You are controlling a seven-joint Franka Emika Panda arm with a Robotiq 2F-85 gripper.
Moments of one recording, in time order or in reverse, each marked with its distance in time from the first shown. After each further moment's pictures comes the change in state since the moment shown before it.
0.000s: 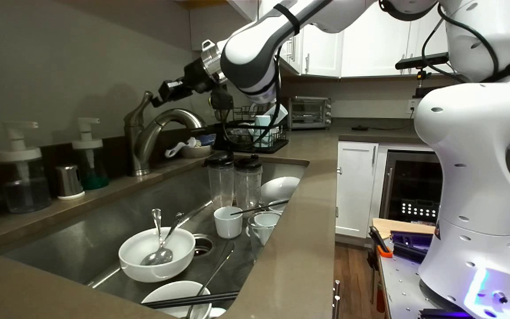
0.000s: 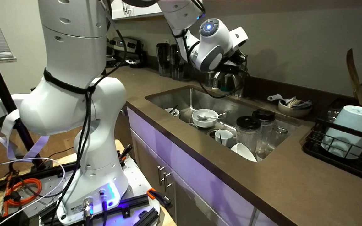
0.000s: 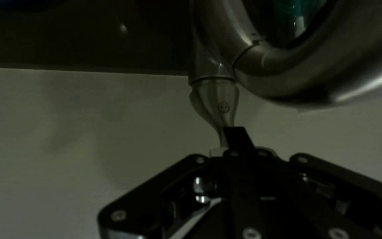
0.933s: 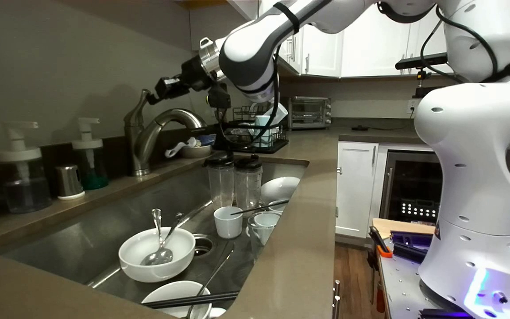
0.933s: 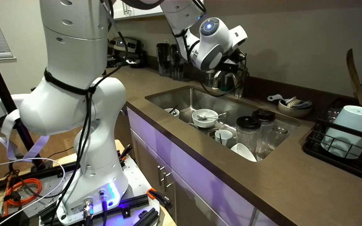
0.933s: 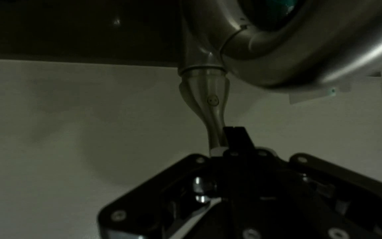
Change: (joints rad) arm 0.004 -0.020 0.012 0.015 -0.014 0.000 -0.001
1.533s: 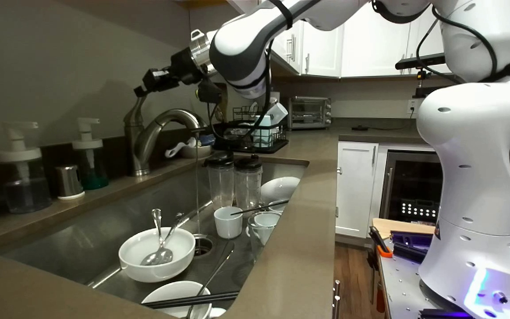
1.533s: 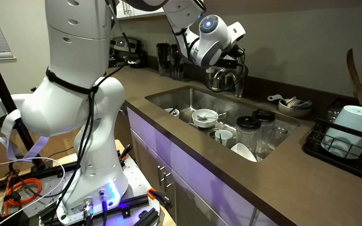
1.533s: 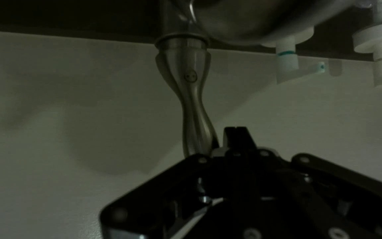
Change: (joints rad) arm 0.097 -0.001 -0.054 0.056 0.000 0.000 0.000
